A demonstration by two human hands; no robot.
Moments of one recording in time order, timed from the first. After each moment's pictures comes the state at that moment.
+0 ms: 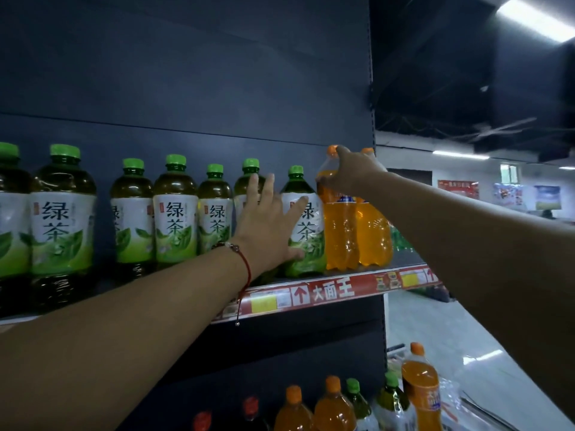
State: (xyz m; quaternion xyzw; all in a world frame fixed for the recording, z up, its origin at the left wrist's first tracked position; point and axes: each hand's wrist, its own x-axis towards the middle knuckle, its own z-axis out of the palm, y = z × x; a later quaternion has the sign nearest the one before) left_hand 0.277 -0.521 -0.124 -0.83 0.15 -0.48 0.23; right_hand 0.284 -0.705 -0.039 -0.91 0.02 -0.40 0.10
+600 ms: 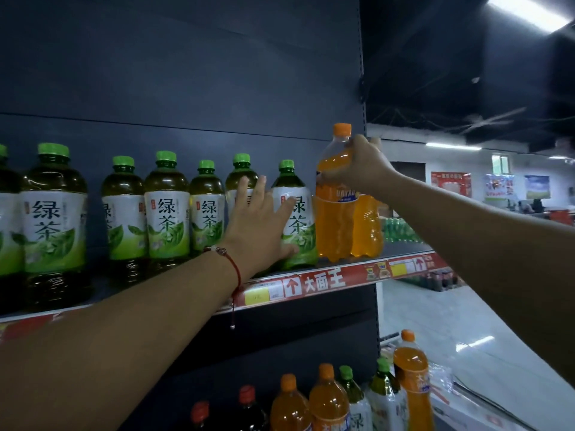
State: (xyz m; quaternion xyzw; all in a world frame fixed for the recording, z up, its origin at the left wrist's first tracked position) left_hand 0.268 -0.518 -0.133 -0.85 0.17 -0.46 0.17; right_hand 0.256 -0.719 -0.054 -0.85 -0.05 -0.42 0.32
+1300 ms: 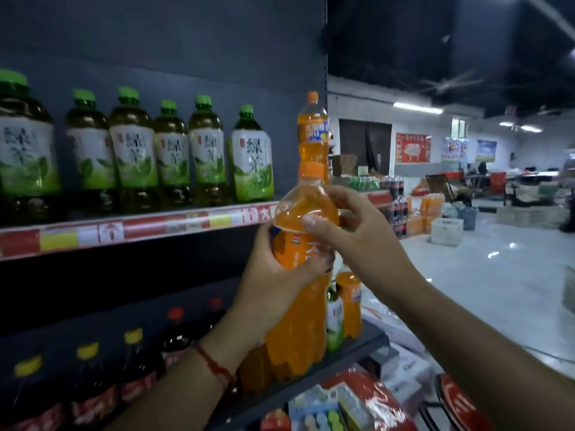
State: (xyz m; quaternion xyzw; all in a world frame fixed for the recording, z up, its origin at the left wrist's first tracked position) left_hand 0.091 -0.566 -0.278 -0.66 0.31 -0.12 -0.68; right_hand 0.045 -0.705 -0.238 -0.76 -0.17 -0.32 0.53
